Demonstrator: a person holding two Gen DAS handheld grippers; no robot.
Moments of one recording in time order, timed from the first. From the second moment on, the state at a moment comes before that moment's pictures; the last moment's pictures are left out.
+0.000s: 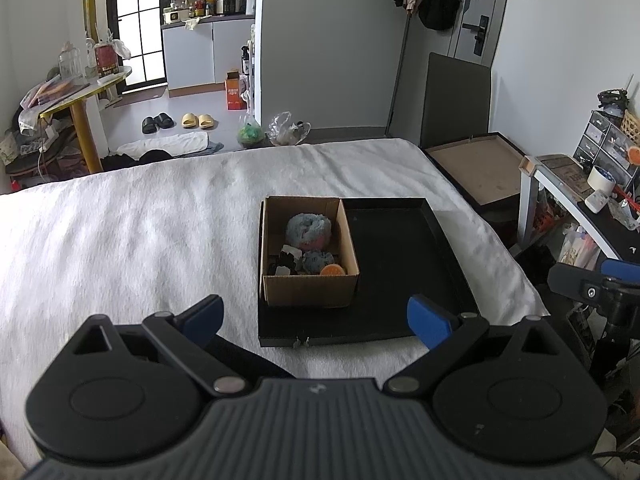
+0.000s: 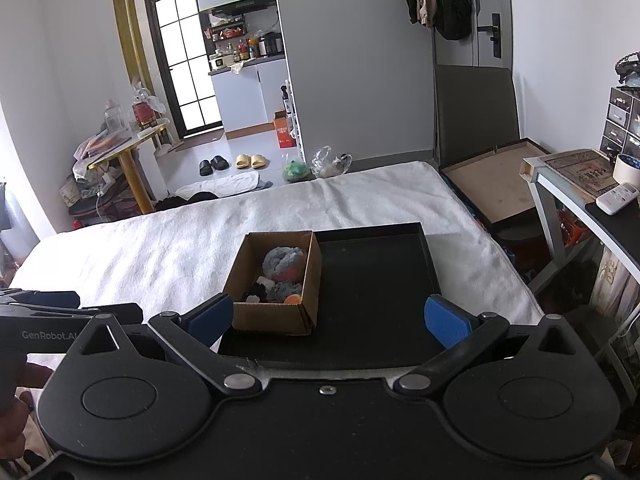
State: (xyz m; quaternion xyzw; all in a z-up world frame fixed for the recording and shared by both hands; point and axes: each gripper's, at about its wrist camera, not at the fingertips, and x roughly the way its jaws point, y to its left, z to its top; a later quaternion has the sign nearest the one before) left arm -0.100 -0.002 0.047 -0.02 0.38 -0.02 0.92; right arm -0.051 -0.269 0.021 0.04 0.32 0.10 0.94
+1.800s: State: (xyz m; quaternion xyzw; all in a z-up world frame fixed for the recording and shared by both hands) left arm -0.101 -0.007 0.040 -0.03 0.39 -0.03 0.92; right arm -0.051 -0.268 0.016 0.04 0.33 0.11 0.94
